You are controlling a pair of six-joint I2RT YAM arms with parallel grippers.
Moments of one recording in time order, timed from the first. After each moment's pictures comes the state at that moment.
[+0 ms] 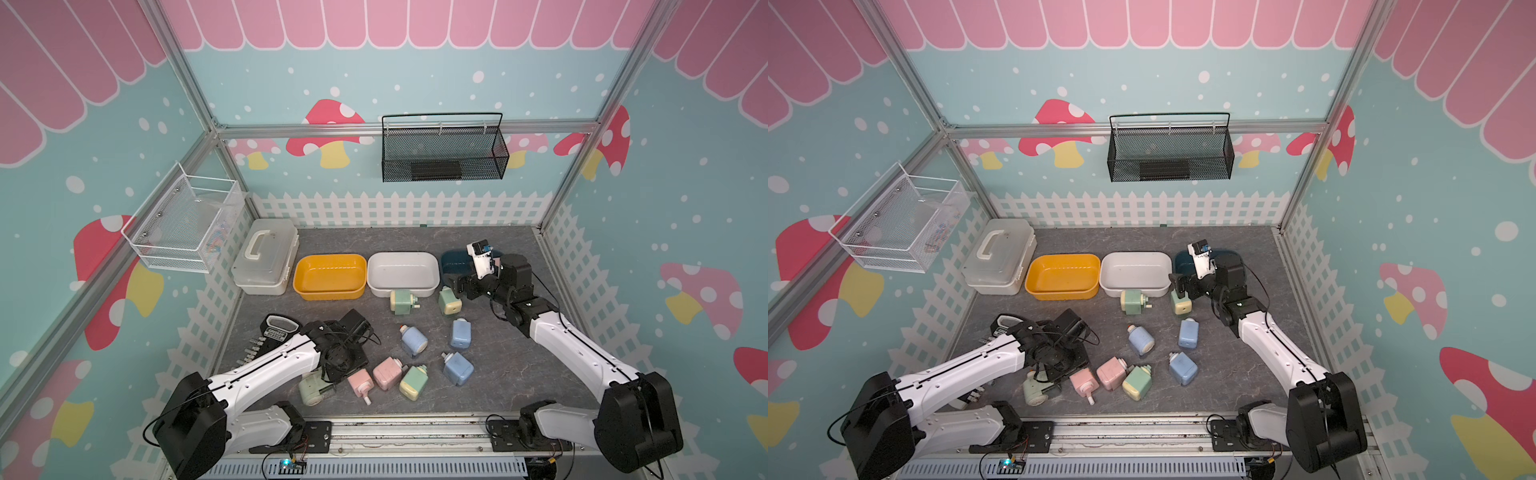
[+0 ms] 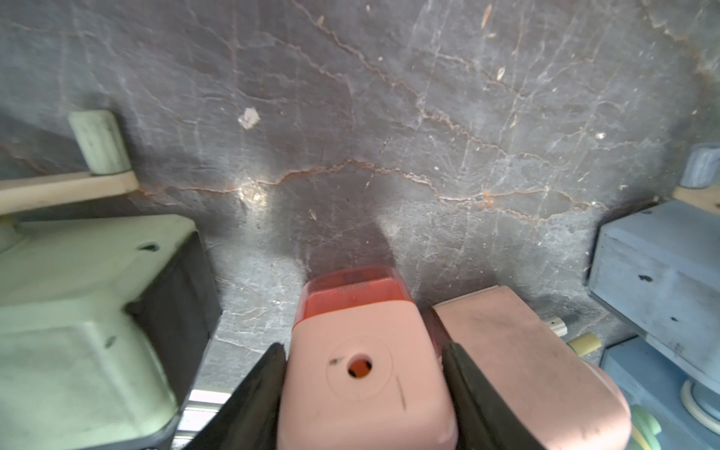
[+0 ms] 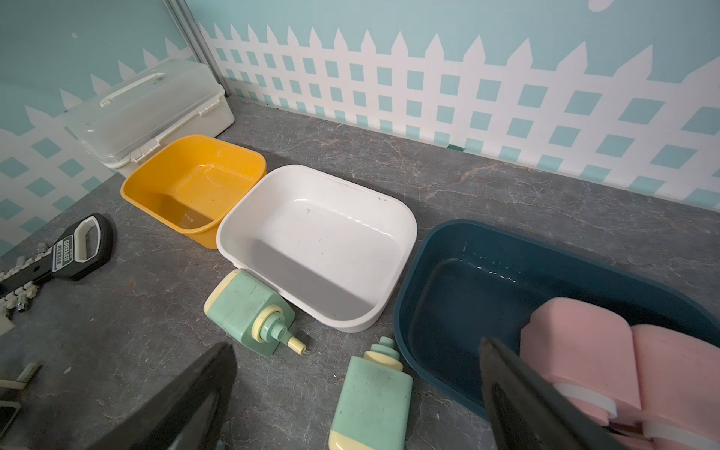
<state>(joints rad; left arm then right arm) -0.70 1.20 0.74 -0.91 0.08 -1.19 0.28 1.26 0.83 0.00 -0.30 0.01</state>
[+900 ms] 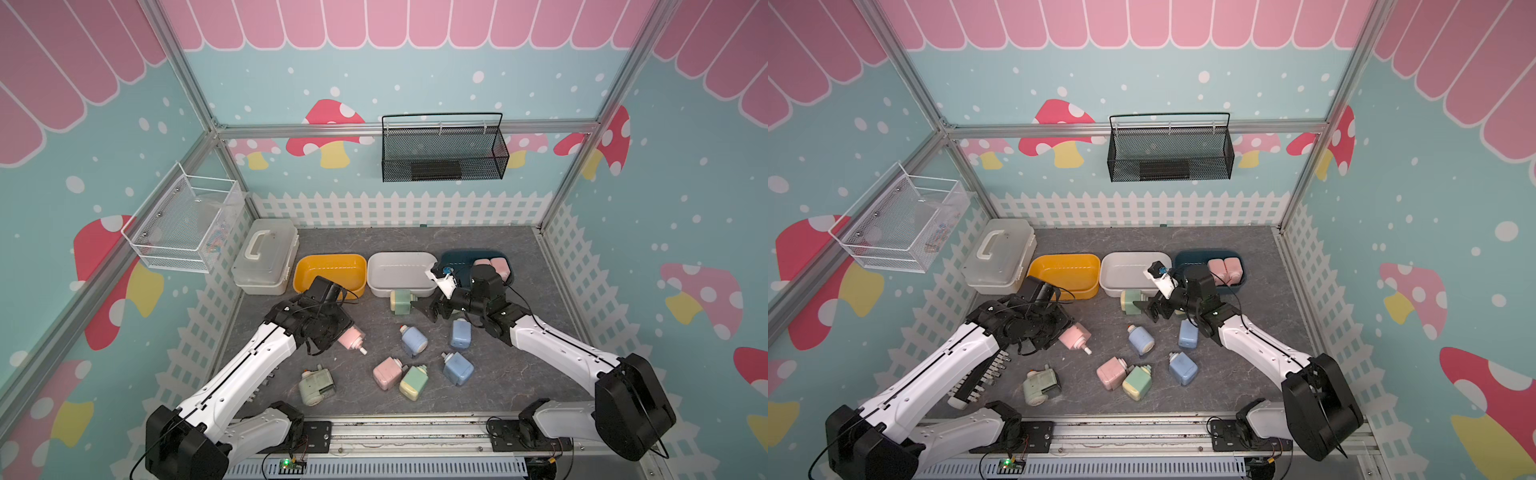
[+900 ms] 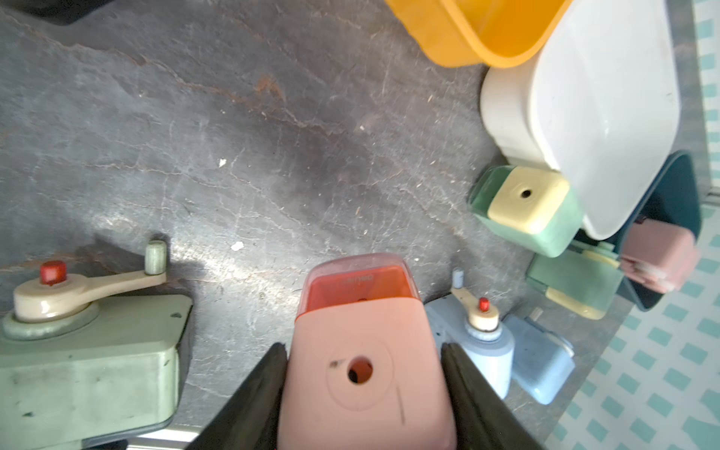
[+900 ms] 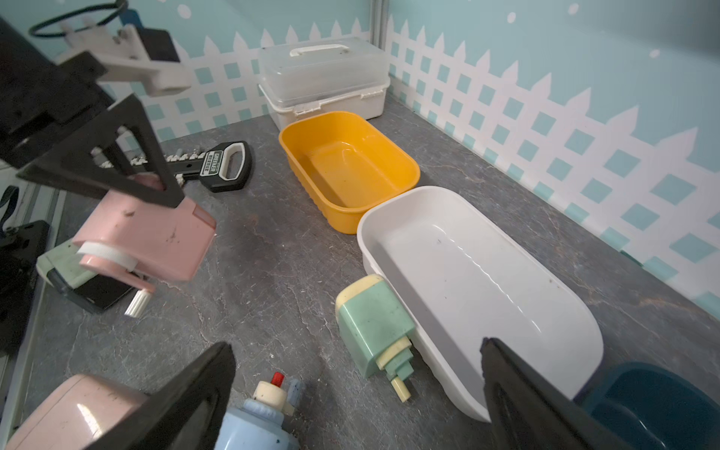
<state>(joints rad) -0.44 1.14 0.98 -0.94 0.04 -1.17 0.54 1.33 0.78 0.16 -0.49 -0.25</state>
